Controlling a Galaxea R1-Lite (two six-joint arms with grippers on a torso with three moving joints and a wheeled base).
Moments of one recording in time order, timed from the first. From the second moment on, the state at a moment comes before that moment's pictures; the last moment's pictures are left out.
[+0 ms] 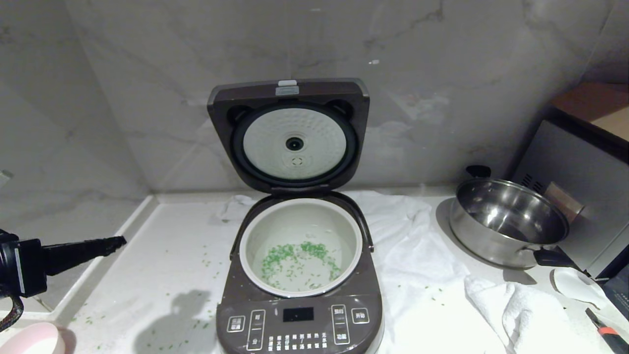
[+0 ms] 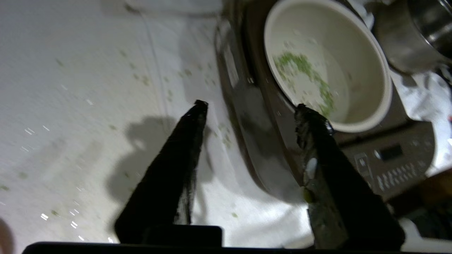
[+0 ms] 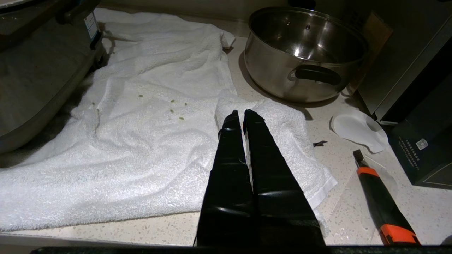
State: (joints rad) left arm 0.30 1.11 -0.71 0.12 -0.70 0.04; right arm 0.00 0.00 -0.04 0.11 0.06 -0.13
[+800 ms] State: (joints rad) left arm 0.25 0.87 -0.50 -0.38 -0.57 -0.04; right arm 0.00 0.00 -0.04 0.11 0.05 -0.11
